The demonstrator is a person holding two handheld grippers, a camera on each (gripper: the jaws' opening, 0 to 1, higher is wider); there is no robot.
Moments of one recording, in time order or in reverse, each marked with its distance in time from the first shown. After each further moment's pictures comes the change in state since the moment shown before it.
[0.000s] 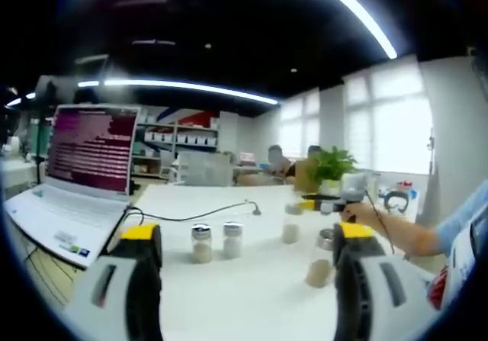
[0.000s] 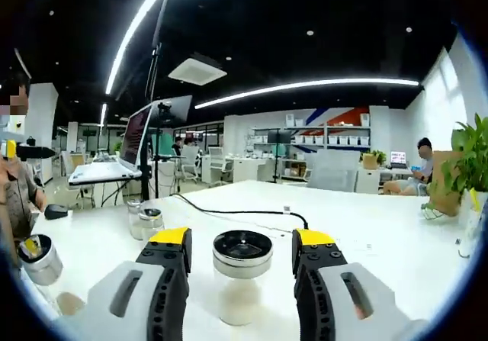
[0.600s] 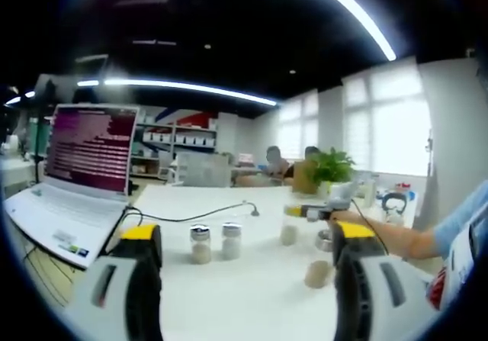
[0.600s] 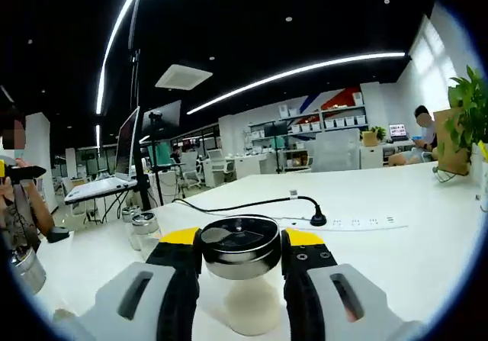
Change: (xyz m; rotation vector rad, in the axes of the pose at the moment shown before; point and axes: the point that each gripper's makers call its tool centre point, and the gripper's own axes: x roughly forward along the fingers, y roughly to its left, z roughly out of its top) left arm 0.002 -0.001 -0.001 -0.009 -0.006 -0.008; right arm 0.026 -0.002 -0.024 0.135 -0.006 0.038
